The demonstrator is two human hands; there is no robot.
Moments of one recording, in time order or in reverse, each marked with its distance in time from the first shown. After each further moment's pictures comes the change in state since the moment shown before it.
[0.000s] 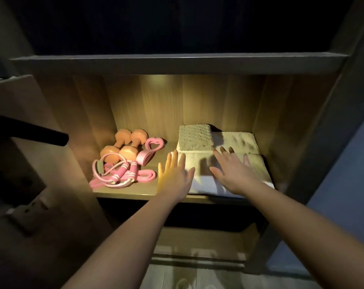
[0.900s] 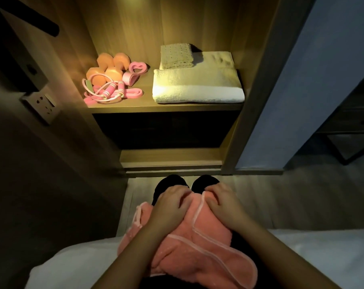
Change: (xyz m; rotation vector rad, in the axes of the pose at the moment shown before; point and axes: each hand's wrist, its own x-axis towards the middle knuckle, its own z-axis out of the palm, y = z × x) left_hand -0.366 0.008 0.064 -0.389 -0.326 0.083; right_hand -0.361 -0.044 0.167 0.521 -0.137 0.155
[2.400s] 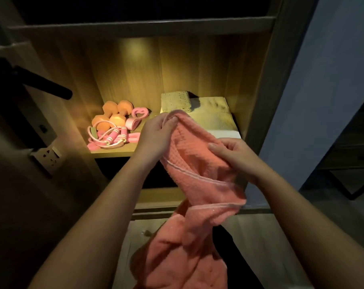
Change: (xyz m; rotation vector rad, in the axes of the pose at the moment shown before) left_hand 0.134 0.122 -0.206 -0.544 0.415 0.128; right_hand 0.099 -0.107 -0.193 0.667 0.026 -0.299
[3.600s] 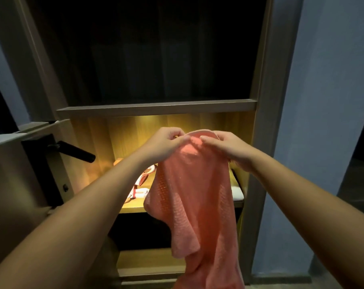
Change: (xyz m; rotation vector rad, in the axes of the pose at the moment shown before) left_hand 0.082 0.094 -0.036 0.403 -0.202 0.278; right_hand 0.065 -0.138 -0.034 -0.184 0.016 -0.108
